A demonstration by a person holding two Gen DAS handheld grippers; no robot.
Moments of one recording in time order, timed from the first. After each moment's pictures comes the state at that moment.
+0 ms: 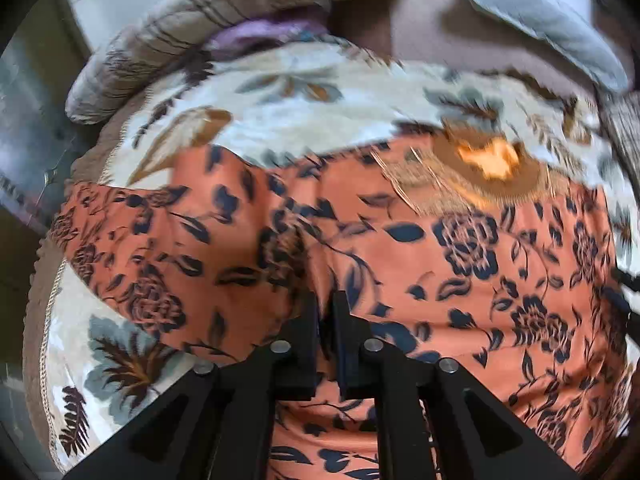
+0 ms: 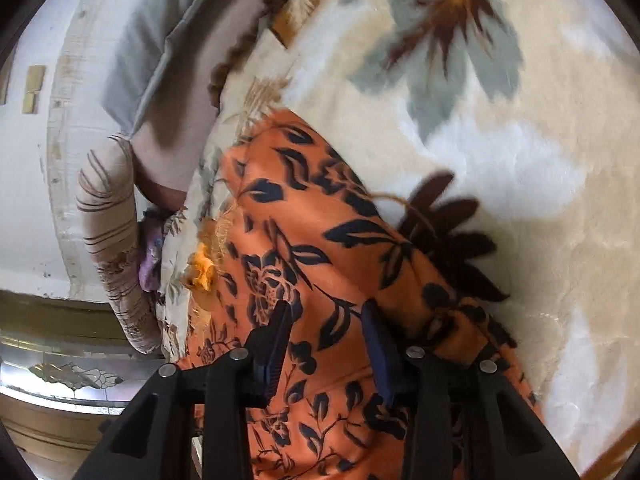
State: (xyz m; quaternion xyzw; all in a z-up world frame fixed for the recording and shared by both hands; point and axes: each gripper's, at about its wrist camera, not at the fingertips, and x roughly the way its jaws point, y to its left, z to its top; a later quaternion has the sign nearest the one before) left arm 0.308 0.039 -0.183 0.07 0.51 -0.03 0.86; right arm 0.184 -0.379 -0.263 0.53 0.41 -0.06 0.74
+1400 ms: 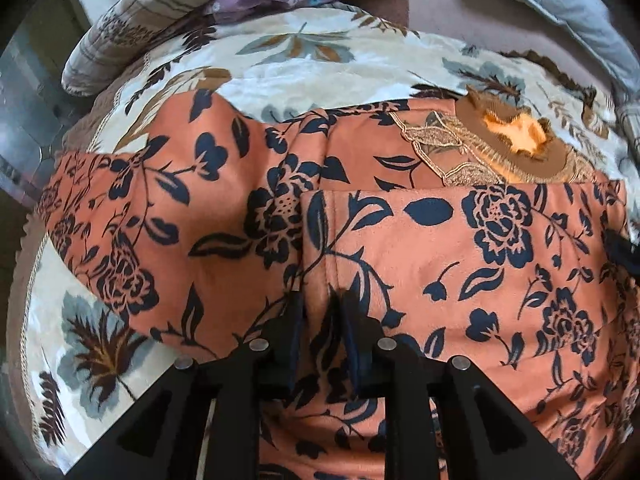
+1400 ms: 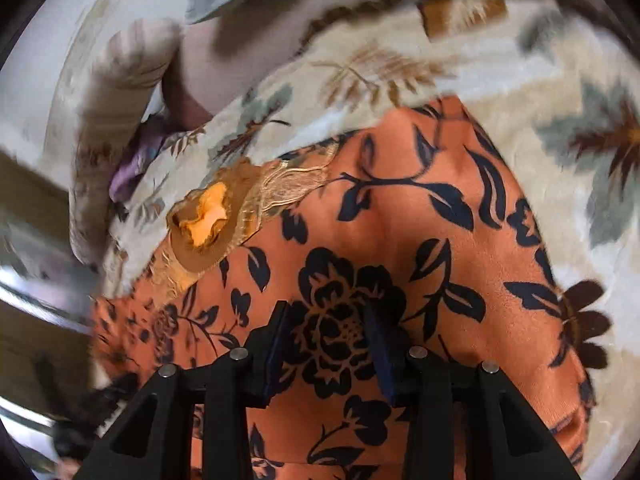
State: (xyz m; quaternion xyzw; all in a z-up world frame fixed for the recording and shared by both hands) left arm 0.315 0.044 -0.229 0.05 0.55 -0.03 0.83; right arm 0.266 -0.297 -0.235 0.28 0.48 -0.01 0.83
